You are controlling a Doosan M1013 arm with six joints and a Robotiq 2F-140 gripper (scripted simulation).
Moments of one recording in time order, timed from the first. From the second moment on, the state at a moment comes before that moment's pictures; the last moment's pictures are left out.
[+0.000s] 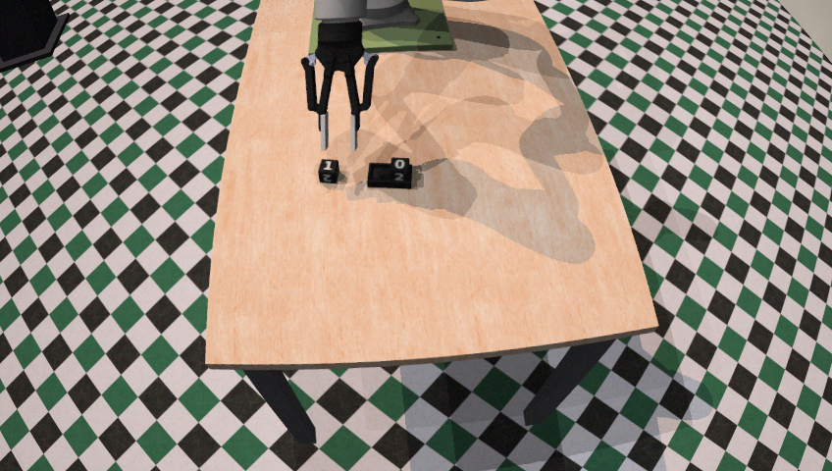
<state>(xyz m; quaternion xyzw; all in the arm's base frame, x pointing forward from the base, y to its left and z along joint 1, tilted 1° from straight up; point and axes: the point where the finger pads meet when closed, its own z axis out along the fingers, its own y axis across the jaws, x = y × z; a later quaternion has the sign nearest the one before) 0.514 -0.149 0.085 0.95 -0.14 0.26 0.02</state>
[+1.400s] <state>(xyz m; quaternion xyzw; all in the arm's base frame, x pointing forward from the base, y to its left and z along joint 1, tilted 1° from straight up) 0.530 -0.142 0.097 0.93 -0.13 0.34 0.01</state>
